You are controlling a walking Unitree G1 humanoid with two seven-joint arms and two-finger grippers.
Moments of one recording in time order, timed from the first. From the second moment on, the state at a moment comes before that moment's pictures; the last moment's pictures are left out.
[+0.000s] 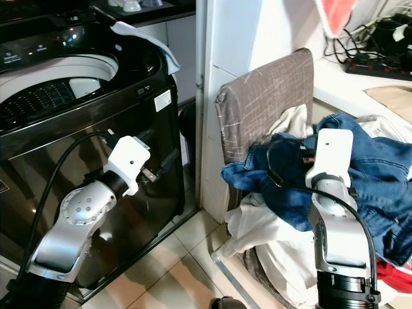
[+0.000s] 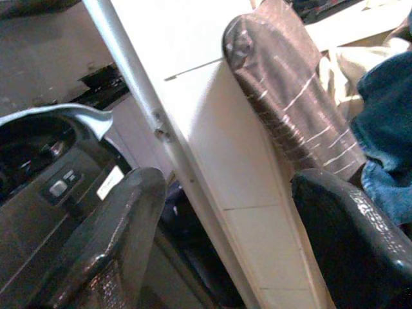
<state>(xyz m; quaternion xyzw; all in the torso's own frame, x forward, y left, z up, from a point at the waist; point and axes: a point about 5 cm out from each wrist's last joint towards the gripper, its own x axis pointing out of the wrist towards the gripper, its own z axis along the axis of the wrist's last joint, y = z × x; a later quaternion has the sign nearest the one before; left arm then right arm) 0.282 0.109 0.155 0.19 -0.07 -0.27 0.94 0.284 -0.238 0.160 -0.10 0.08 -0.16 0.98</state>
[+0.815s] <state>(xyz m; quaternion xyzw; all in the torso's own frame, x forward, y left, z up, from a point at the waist) 0.281 0.103 0.154 0.19 -0.07 -0.28 0.94 0.314 -0.223 0.170 -0.06 0.20 -0.01 0.98</state>
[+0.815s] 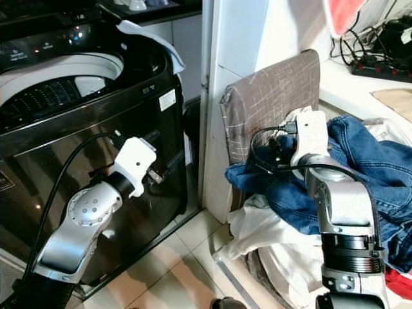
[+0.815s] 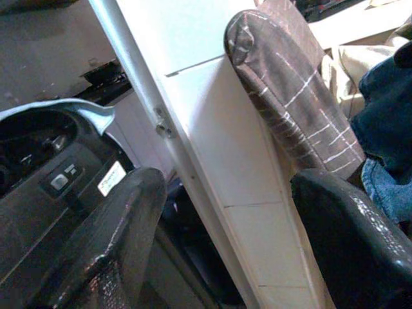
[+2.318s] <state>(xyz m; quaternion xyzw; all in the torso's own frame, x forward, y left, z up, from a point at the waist) 0.280 0.096 0.153 0.18 -0.06 -0.29 0.94 0.283 -0.295 0.123 -0.29 0.28 -0.10 0.91</state>
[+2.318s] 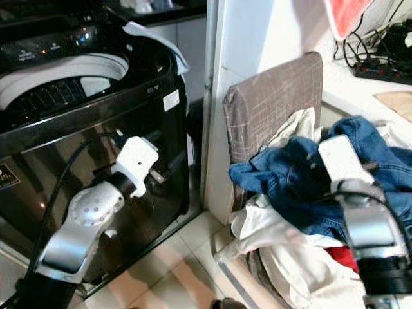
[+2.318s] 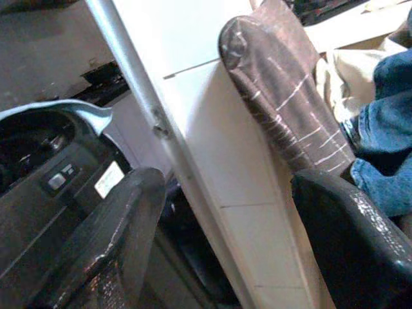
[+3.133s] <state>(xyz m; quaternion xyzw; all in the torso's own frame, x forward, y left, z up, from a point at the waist) 0.283 0.096 0.157 0.19 -0.07 -0.27 0.94 0.305 -0.236 0.077 -0.12 0.25 -0.03 0.96</state>
